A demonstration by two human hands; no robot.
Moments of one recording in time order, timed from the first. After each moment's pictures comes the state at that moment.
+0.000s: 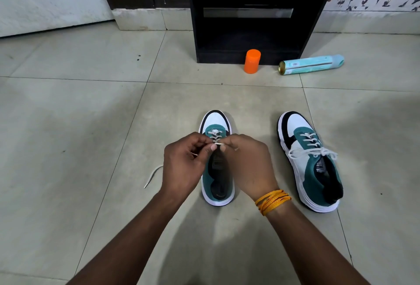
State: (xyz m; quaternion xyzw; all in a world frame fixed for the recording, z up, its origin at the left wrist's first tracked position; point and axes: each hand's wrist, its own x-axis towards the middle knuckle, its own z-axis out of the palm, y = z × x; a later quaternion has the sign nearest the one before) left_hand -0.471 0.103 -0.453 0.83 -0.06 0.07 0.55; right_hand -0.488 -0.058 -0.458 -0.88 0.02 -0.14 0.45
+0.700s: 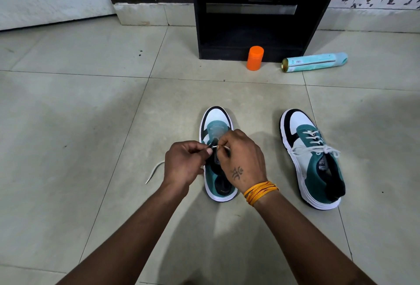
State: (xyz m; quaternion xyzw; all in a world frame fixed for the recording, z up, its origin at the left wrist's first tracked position) left_hand -0.465 0.108 -0.466 0.79 0.15 -0.11 0.59; right_hand -0.480 -0.041 -0.470 -0.95 0.01 -0.10 0.31
